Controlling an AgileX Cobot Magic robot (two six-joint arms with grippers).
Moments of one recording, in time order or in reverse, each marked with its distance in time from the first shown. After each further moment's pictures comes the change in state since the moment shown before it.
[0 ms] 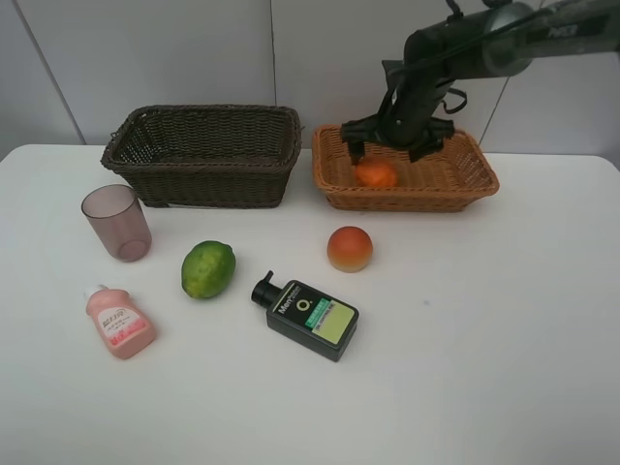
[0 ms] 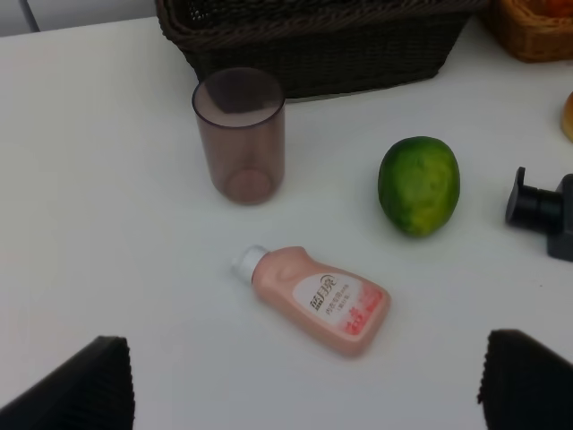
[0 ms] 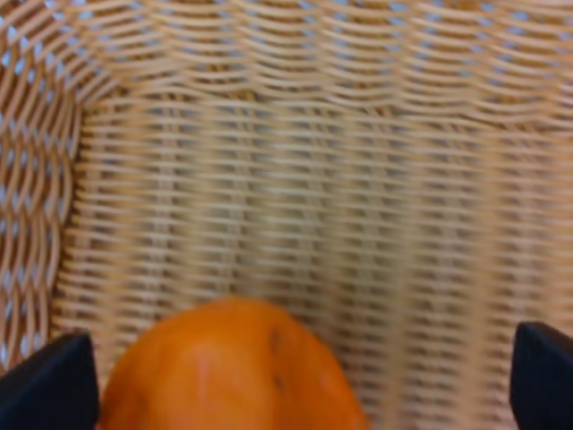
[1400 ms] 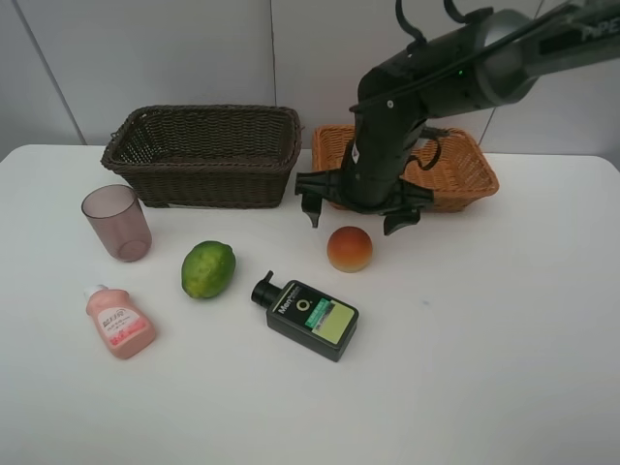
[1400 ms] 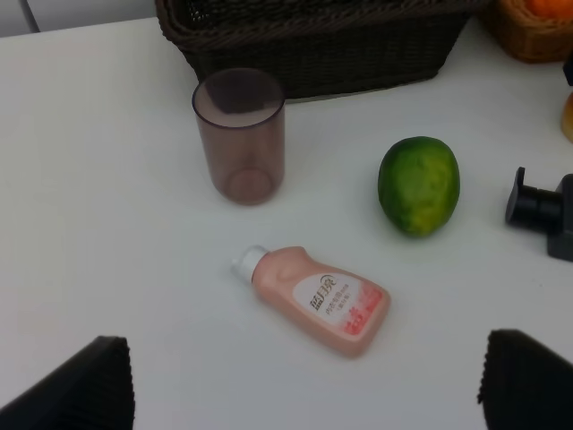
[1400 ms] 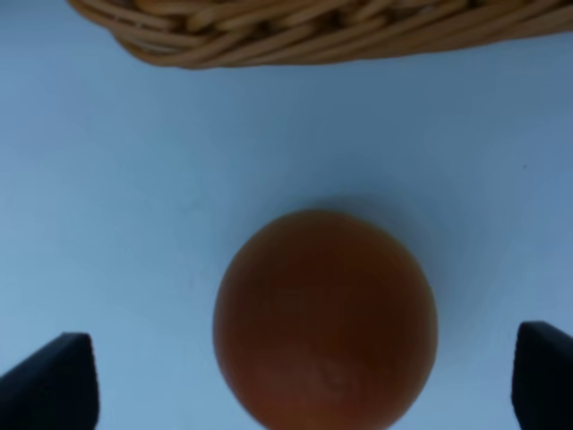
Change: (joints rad) left arm 0.000 0.000 0.000 0.000 0.000 0.000; right arm 0.255 -0.202 0.387 -0.005 0.004 0.456
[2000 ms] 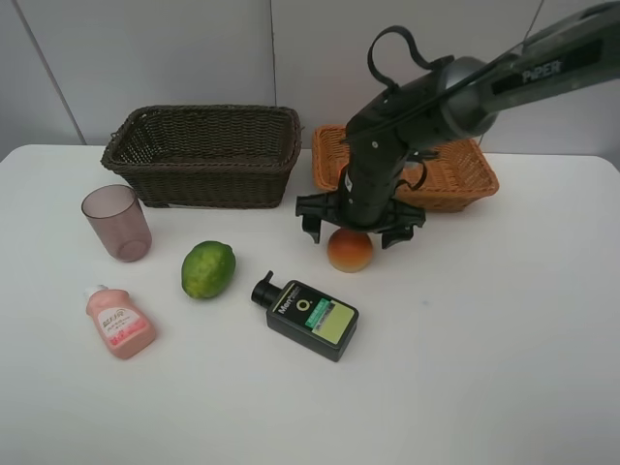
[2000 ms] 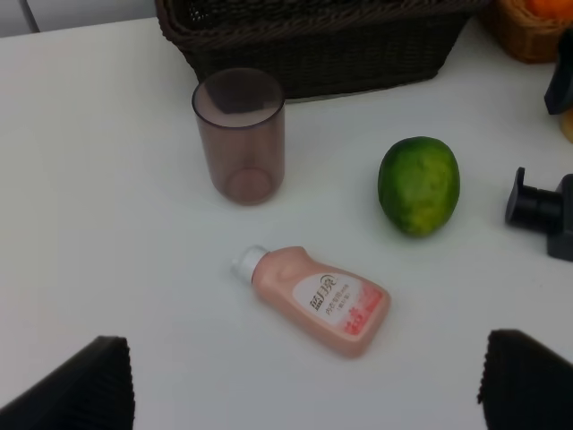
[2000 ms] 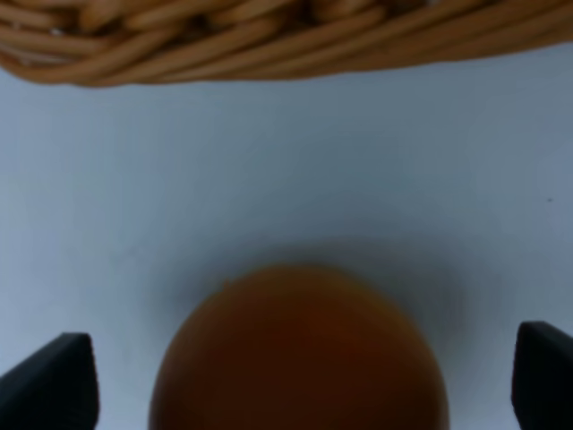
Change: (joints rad) left arm 0.000 0.000 0.000 0.000 0.000 0.000; right arm 0.000 0.103 0.000 -0.093 -0.067 0.082
